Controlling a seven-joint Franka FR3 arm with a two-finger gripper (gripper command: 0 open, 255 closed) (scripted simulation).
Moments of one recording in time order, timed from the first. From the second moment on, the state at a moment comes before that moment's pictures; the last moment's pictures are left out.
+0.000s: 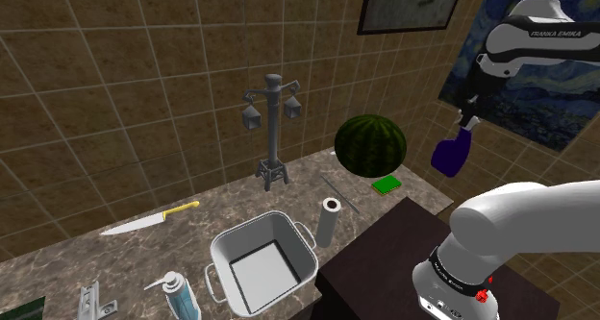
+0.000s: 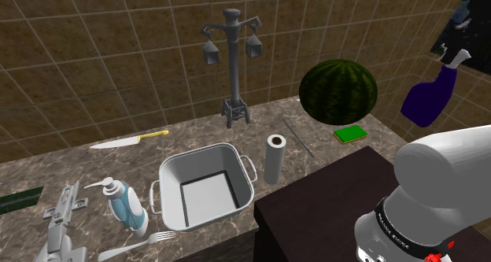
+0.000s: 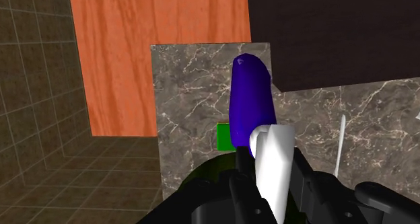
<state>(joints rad) -0.28 -0.68 -0.58 -2.39 -0.36 1.80 -0.54</state>
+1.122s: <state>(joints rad) -0.29 -0.63 -0.66 -2.58 -0.41 2.05 -0.53</state>
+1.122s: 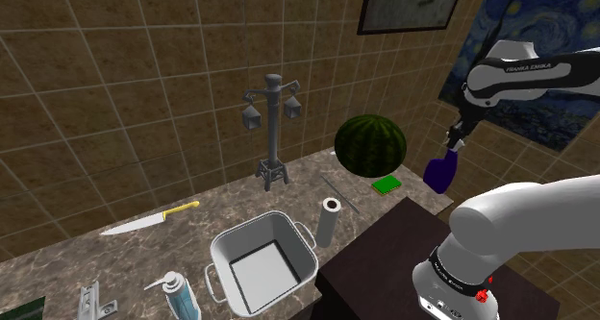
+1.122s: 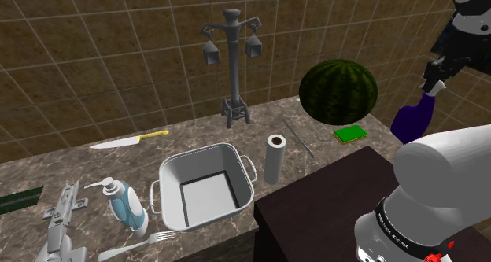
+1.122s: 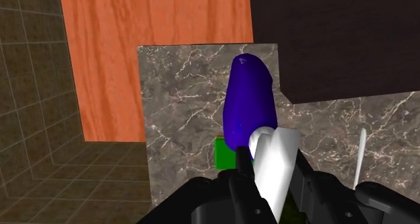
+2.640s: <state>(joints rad) -0.22 -0.37 -0.83 -2.73 -0.43 2.45 -0.56</state>
